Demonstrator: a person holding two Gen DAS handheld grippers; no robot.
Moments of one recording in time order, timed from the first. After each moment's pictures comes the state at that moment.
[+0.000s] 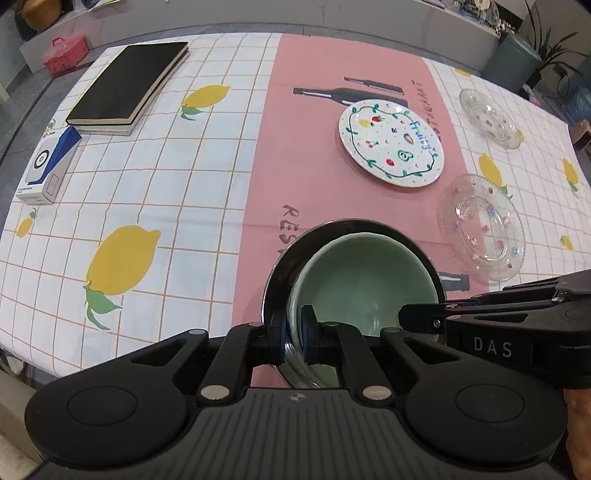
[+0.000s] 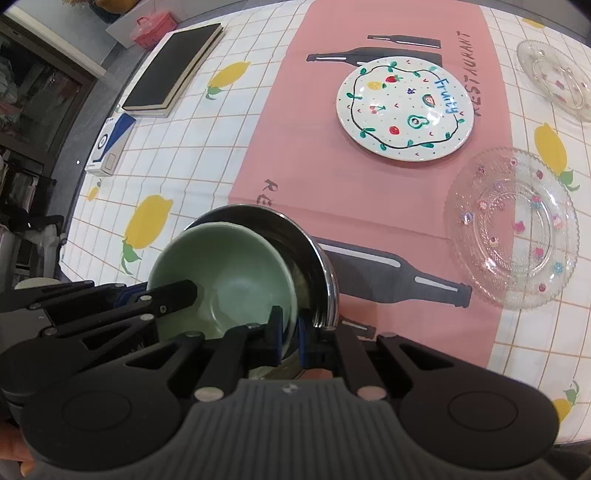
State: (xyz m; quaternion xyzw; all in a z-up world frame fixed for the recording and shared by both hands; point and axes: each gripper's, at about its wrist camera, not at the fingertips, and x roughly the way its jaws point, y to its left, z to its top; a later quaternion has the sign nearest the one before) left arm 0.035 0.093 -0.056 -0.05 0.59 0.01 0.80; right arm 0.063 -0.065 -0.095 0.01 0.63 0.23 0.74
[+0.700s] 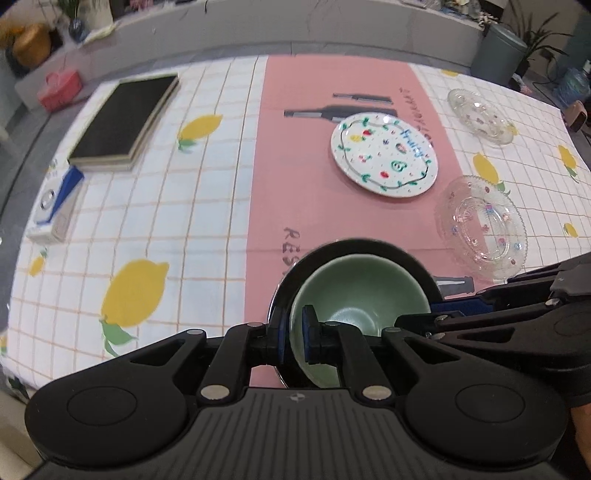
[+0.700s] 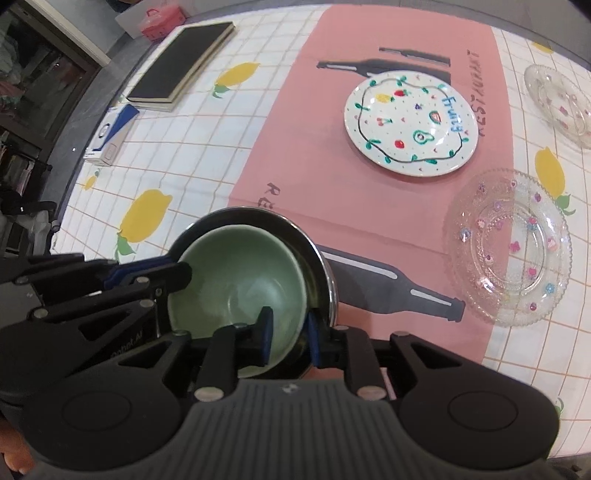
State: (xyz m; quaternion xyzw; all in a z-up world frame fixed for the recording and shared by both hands) left arm 0.034 0.081 -0.038 0.00 0.56 0.00 0.83; right arm 0.055 -0.063 -0.084 -0.01 0.60 0.25 0.76
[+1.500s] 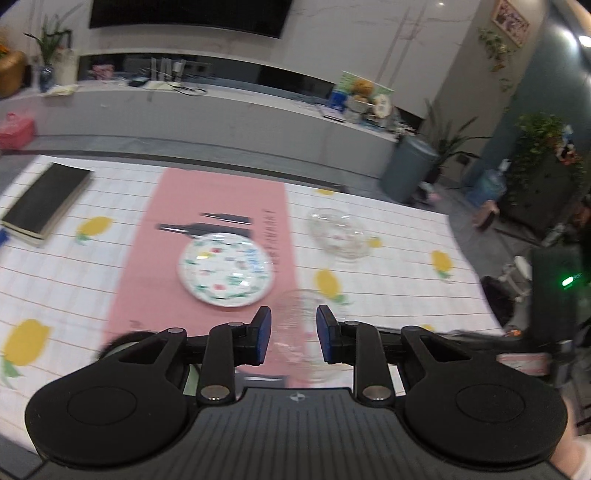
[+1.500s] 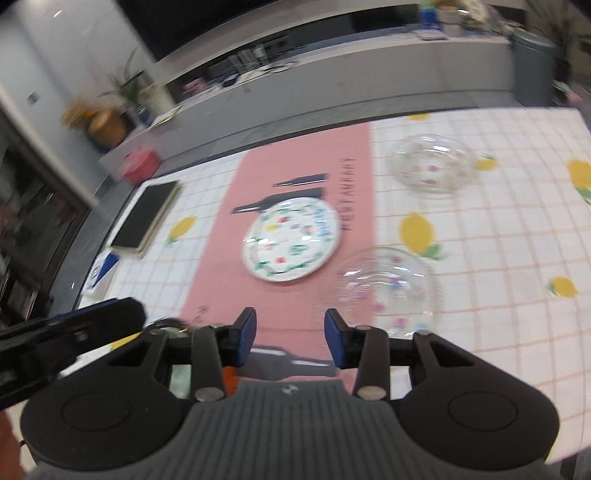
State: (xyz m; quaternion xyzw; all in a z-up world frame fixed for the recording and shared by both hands) left arm 0.014 -0.025 0.038 -0.12 0.40 -0.10 0.90; right arm 0.039 -0.227 -0.041 0.12 0.45 0.16 0.87
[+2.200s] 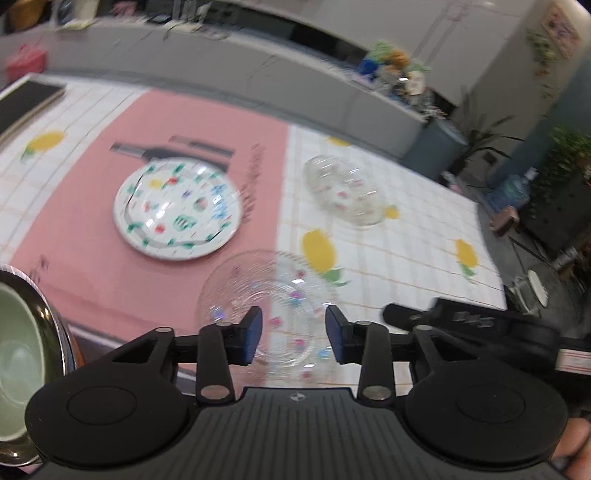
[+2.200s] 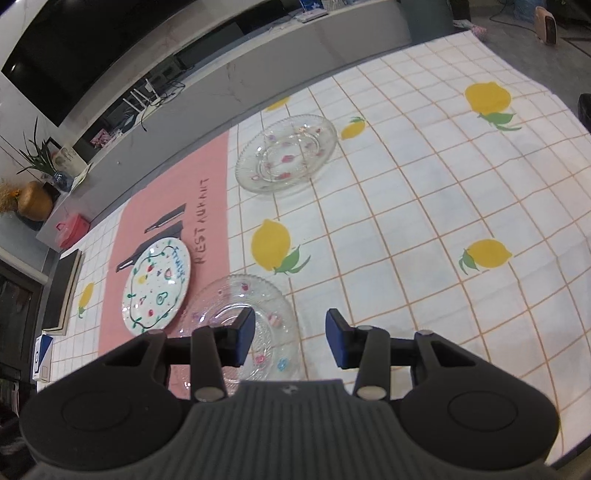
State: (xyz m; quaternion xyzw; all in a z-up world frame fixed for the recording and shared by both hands) left arm 0.077 -0.079 -0.077 -0.19 0.45 -0.05 0.87; right arm 0.094 -0.327 -0.111 0.21 0.47 0.05 0.86
